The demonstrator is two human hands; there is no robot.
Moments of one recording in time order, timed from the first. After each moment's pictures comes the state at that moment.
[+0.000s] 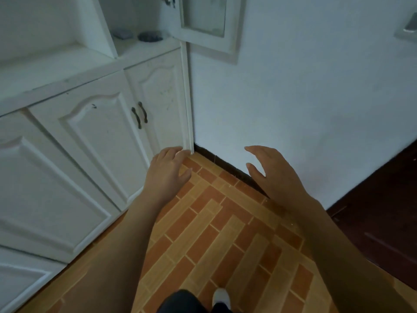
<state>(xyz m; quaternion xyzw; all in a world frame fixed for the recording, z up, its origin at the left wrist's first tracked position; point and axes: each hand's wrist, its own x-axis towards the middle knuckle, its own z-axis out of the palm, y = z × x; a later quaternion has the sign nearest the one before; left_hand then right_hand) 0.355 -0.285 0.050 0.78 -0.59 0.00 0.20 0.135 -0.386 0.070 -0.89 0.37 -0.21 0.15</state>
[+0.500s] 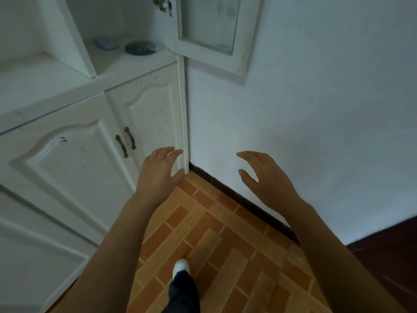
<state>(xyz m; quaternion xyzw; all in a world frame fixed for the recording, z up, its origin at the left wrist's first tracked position) 0.495 -0.463 0.033 0.79 -0.57 -0.01 0.23 0.270 -0.554 0.060 -0.91 0.35 -0.19 0.12</state>
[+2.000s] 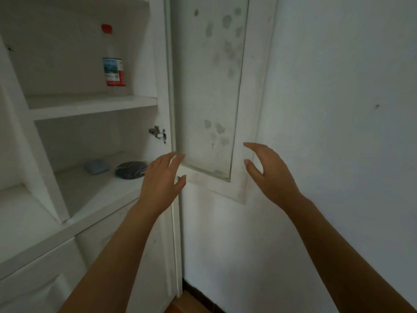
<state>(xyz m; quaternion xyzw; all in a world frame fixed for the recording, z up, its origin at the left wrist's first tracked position) 0.641 -0.743 0.190 0.70 -0.61 0.19 0.31 0.408 -0.831 0.224 -0.85 0.29 -0.43 0.06</state>
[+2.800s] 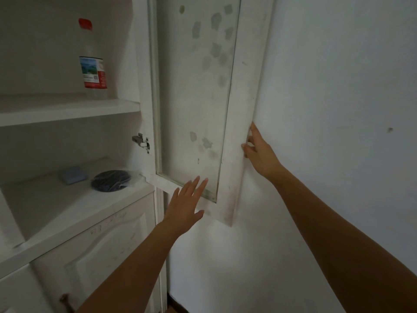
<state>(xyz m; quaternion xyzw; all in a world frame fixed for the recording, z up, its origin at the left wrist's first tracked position) 0.607 -0.869 0.130 0.71 -0.67 0.06 0.23 0.432 -0.962 0.270 -0.82 0.32 -0.39 0.27</state>
